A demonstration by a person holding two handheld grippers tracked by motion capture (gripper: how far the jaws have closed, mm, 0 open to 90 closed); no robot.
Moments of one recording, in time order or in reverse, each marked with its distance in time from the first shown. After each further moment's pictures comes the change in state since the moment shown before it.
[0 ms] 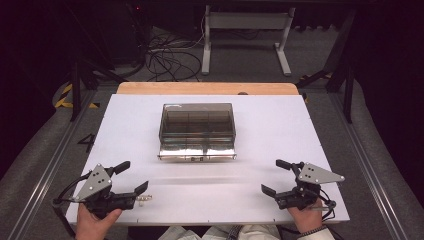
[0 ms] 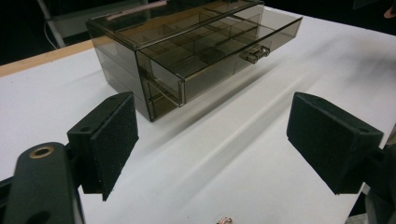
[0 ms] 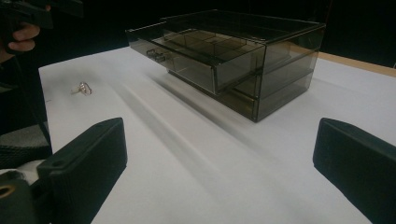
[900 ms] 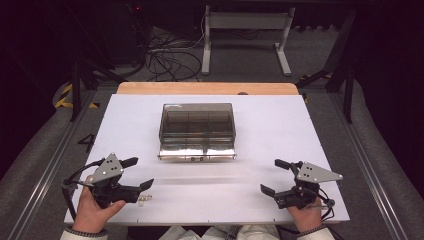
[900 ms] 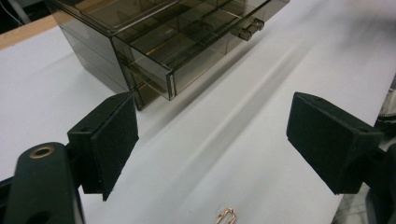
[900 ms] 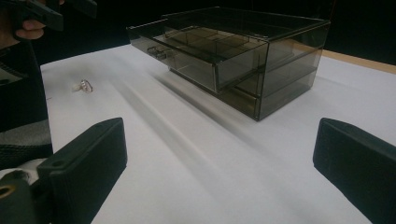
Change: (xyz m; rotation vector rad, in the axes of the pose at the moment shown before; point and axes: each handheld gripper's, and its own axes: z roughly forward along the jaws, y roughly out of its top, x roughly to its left) left arm 0.010 0.020 0.017 0.179 -0.089 0.061; right arm -0.001 0.000 0.003 0.010 0.010 -0.002
